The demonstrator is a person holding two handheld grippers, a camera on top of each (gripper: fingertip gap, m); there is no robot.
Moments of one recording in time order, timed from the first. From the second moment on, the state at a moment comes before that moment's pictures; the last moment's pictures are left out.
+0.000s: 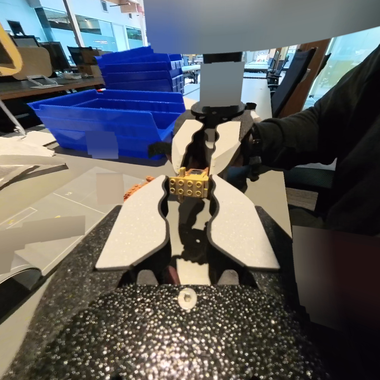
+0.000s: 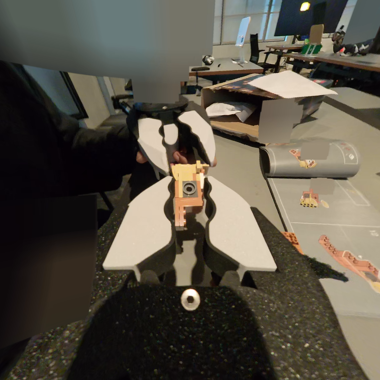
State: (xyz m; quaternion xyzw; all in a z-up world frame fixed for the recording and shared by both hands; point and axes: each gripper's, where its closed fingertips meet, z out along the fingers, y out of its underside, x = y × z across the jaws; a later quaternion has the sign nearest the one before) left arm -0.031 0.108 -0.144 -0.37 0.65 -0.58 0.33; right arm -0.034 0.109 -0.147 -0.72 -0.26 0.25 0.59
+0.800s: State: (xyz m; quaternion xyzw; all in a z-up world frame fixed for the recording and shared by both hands) left arm -0.009 0.123 -0.119 -0.47 0.46 -0.70 0.27; right arm -0.007 0.126 -0.107 -0.61 0.01 0.49 0.63
